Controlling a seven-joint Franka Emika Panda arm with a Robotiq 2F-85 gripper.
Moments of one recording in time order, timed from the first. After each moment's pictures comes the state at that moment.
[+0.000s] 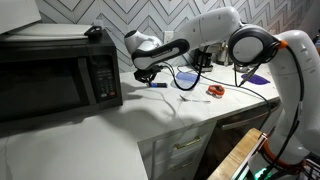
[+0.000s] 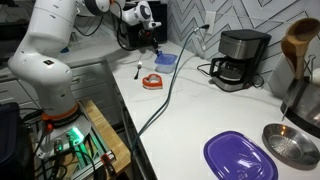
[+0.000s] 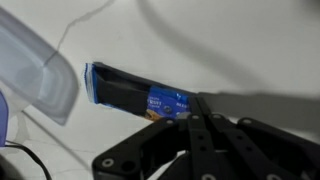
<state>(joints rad) 0.37 0.63 0.01 -1.34 -0.40 1.87 0.92</state>
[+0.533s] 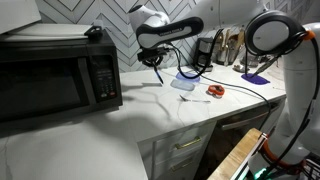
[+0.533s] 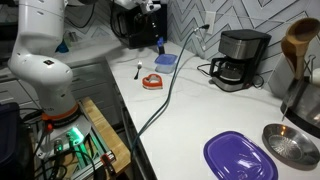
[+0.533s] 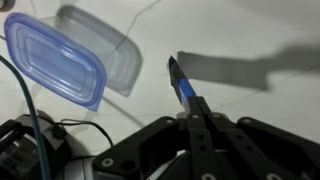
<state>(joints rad) 0.37 0.45 -0.01 -1.36 -0.42 1.74 1.01</state>
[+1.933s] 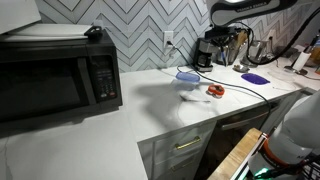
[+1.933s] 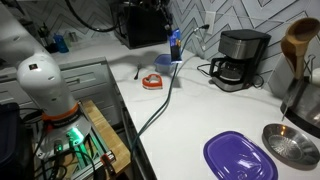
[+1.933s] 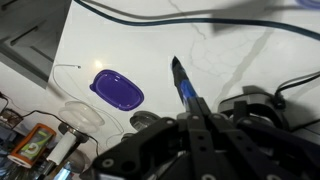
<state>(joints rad) -0.04 -0.28 -0.08 -2.05 -0.60 1.74 1.12</state>
